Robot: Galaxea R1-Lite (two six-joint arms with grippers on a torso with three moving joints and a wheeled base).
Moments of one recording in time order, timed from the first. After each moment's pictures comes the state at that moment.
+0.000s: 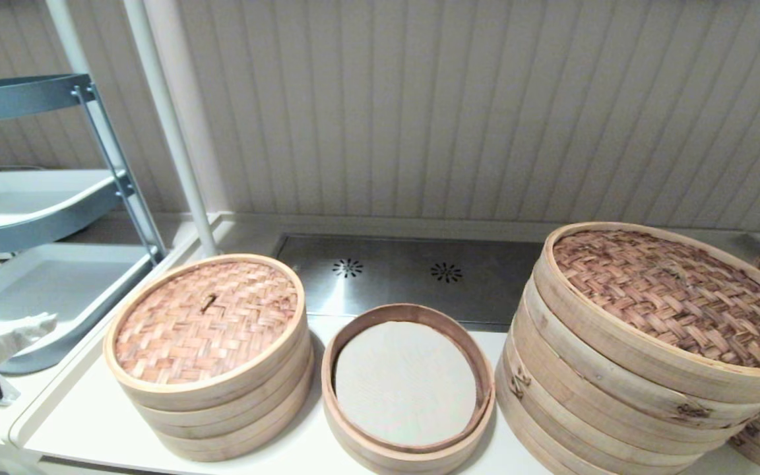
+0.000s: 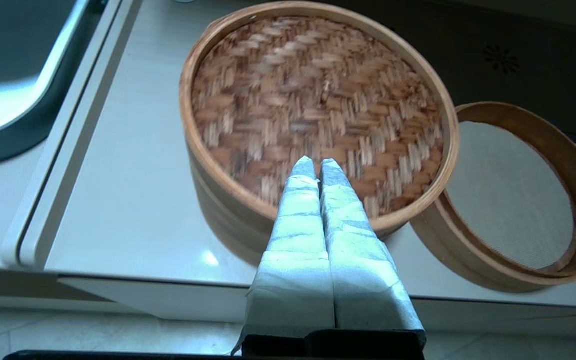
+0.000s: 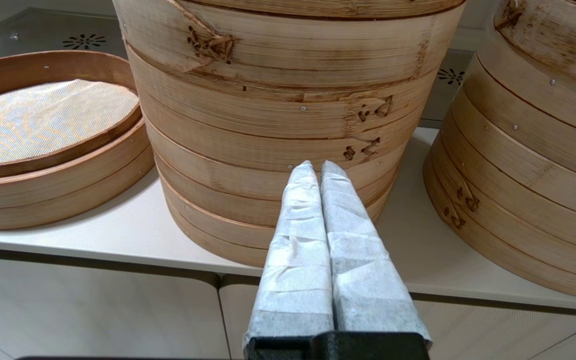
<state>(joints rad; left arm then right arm) -0.05 0.91 -0.65 0.08 -0.08 -0.13 -0.01 0.01 0.00 0.02 0.02 -0.04</state>
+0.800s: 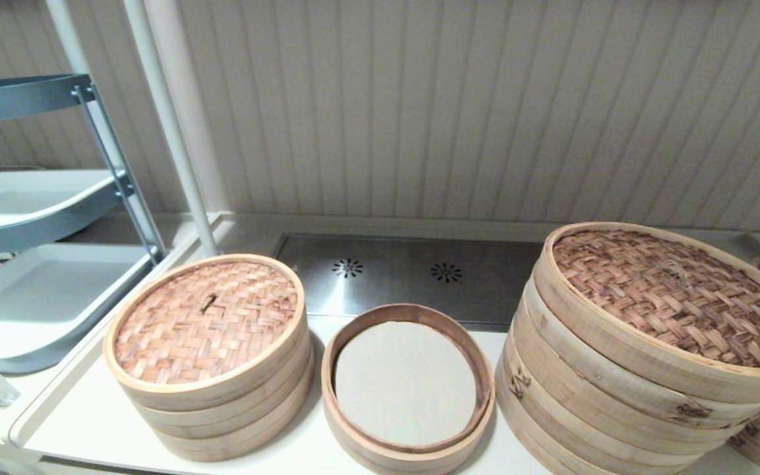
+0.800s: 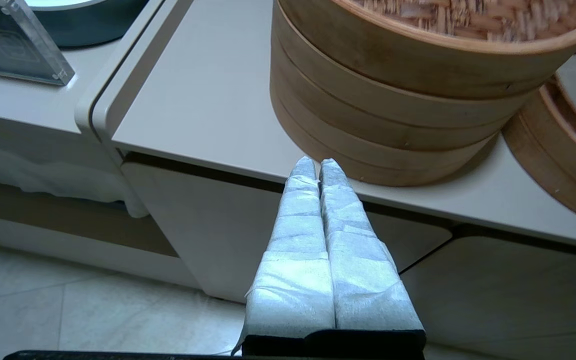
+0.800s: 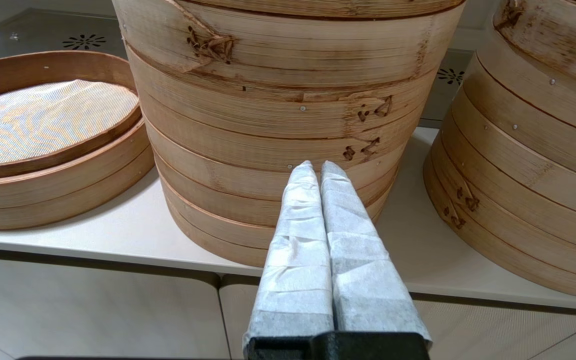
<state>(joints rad) -0.02 0.35 -0.16 0.11 0.07 -0.10 -0.01 0.01 0.00 0.02 0.02 -0.04</state>
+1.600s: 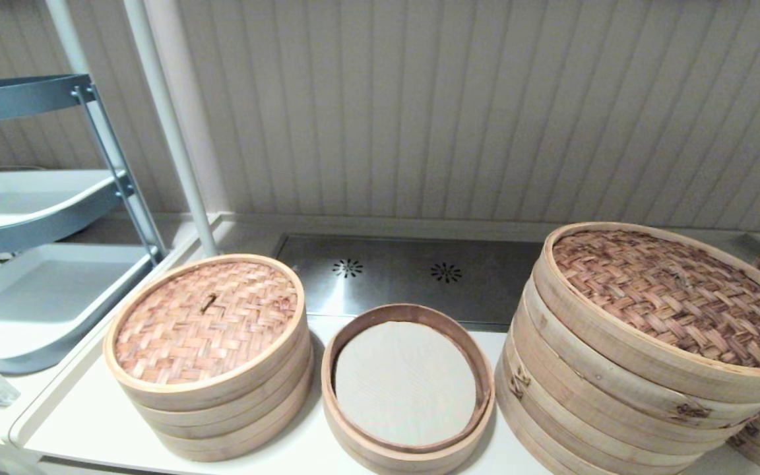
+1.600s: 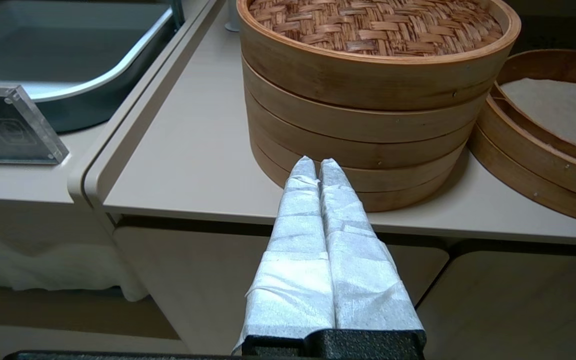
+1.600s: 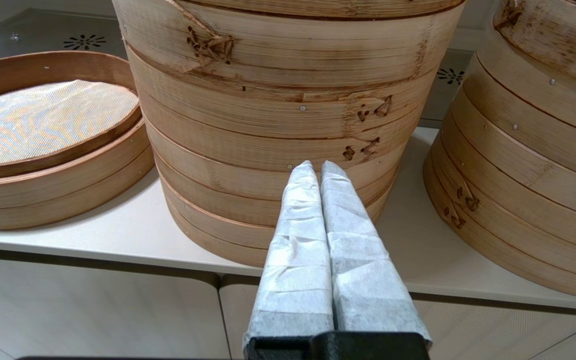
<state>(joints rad) -0.01 0.02 -0.05 0.10 -0.01 0.00 -0.01 0.01 0.00 0.02 0.02 -0.04</state>
